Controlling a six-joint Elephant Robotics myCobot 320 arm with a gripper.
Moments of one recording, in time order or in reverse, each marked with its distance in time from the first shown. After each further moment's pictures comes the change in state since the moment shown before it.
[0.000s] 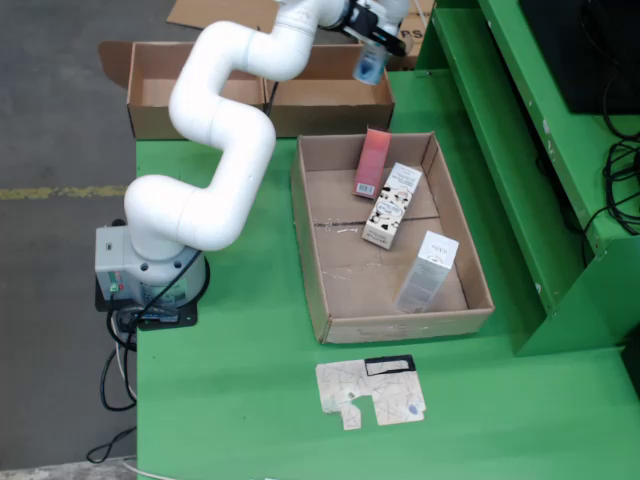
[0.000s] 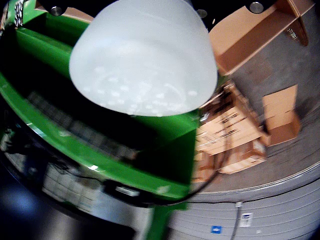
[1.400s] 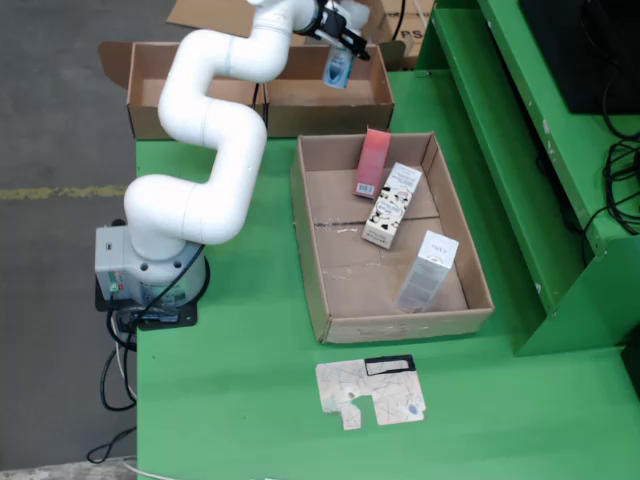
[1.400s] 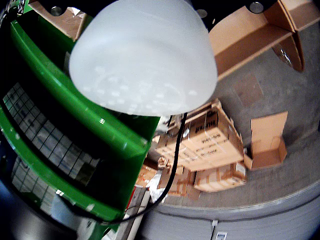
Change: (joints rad) arm 0.132 -0.113 0.000 0.000 0.003 0.000
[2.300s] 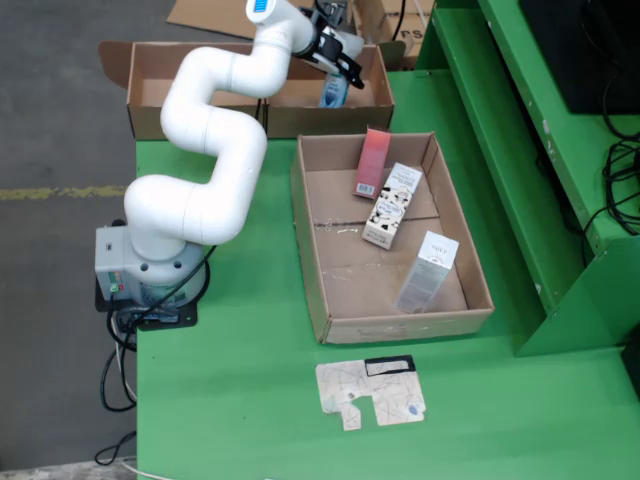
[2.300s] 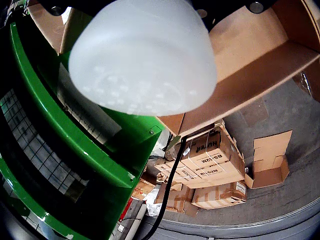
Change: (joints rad) arm -0.003 -0.149 -0.002 0.000 0.000 0.005
